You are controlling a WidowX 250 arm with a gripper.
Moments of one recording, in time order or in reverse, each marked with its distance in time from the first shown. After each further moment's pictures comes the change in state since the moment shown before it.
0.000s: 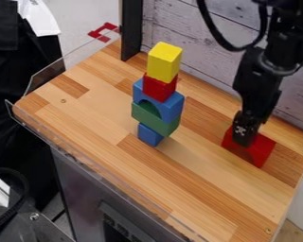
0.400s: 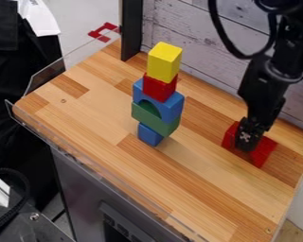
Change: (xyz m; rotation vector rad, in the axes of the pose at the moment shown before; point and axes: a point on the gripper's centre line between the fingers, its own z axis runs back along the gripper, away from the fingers) arm -0.006 0.001 -0.008 0.042 -0.009 -0.008
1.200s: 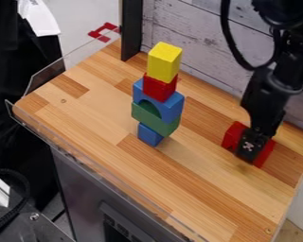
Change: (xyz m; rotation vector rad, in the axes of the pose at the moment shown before) arm -0.004 -0.002 -0.018 0.064 0.014 0.012
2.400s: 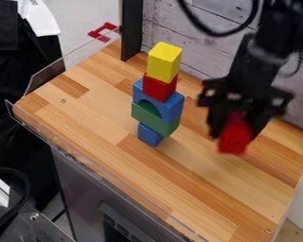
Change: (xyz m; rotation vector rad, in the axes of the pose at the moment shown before) arm 0.025 0.060 0.046 0.043 -0.026 -0.996
